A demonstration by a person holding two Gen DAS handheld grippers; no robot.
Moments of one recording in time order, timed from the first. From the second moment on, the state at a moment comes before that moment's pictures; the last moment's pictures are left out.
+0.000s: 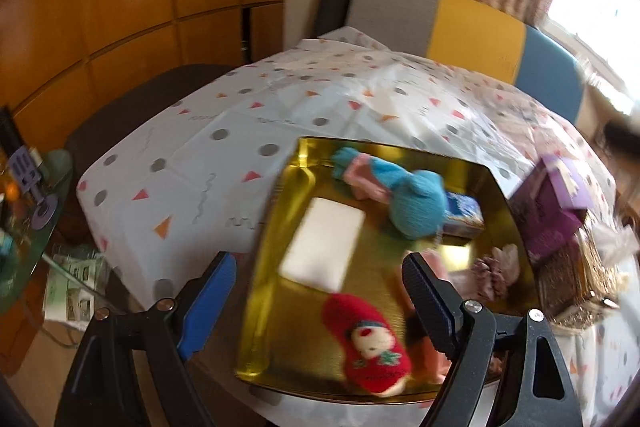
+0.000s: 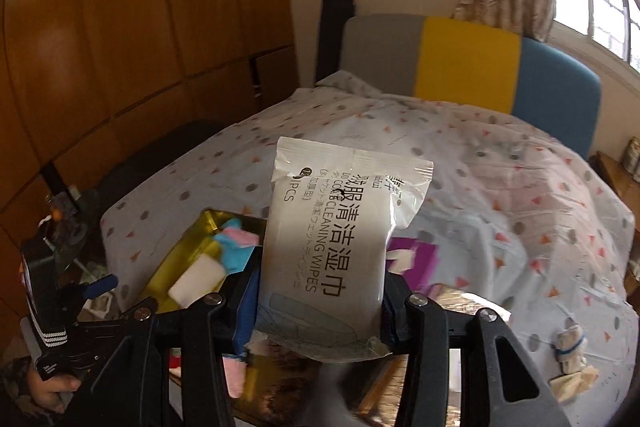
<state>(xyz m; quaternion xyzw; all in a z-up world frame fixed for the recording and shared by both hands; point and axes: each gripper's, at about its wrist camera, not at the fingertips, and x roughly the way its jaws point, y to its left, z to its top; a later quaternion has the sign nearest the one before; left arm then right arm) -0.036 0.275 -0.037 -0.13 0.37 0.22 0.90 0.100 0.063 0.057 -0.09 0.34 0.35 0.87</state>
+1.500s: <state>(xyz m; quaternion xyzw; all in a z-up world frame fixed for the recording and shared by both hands) -0.052 0.263 -0.030 -0.09 0.36 0.22 0.90 0.072 0.080 0.015 -0.05 0.34 0.35 0.87</state>
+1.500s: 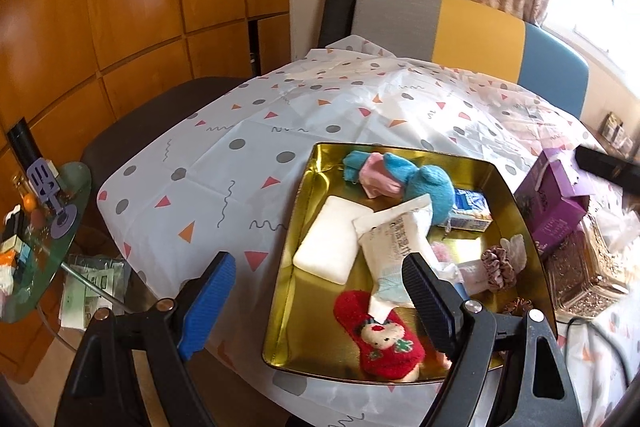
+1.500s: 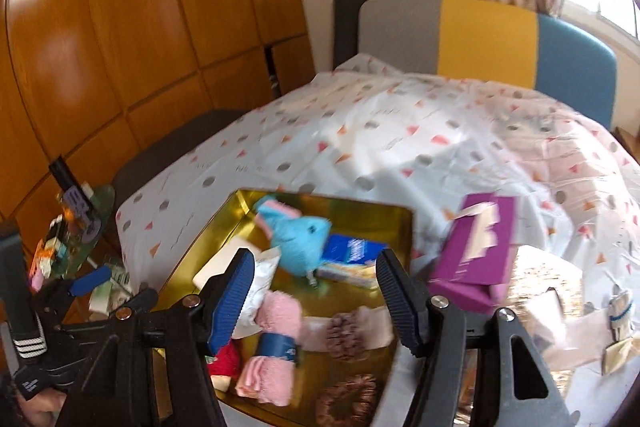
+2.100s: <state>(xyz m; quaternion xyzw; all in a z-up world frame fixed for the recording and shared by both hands) -0.034 0.224 -0.022 -0.05 0.36 0.18 0.91 0.120 -0.146 0.054 0.05 0.30 0.12 0.94</state>
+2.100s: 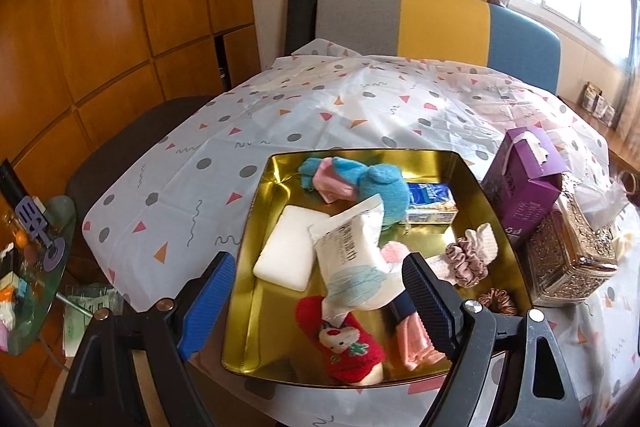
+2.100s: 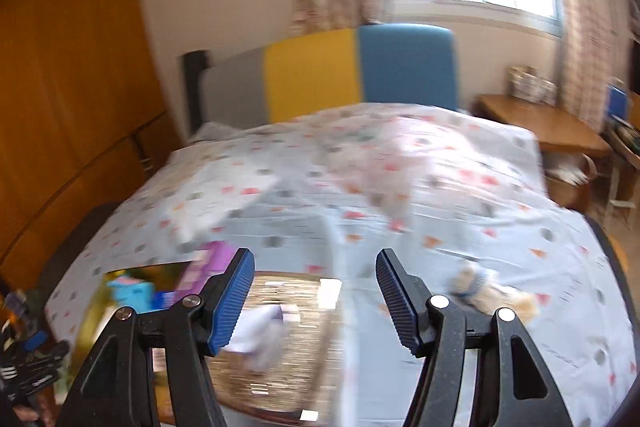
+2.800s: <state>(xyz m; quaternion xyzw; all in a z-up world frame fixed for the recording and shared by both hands) -0.006 0.161 0.009 0.01 0.35 0.12 0.93 0.137 -0.357 -0.083 0.25 0.41 -0.13 0.87</state>
